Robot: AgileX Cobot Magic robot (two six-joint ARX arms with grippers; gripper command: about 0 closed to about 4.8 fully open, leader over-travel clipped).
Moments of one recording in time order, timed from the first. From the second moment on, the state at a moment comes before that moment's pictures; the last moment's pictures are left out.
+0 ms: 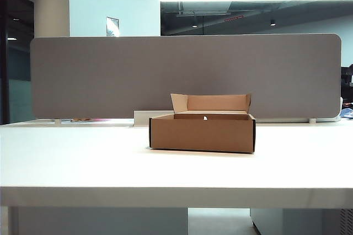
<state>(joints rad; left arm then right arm) 0.01 0.00 0.00 0.18 0.31 -0.04 0.03 0.00 0.01 -0.09 -0.02 0.16</state>
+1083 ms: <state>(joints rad) 0.01 0.00 0.00 0.14 0.14 -0.04 0.03 0.00 0.01 -0.09 -0.02 0.16</state>
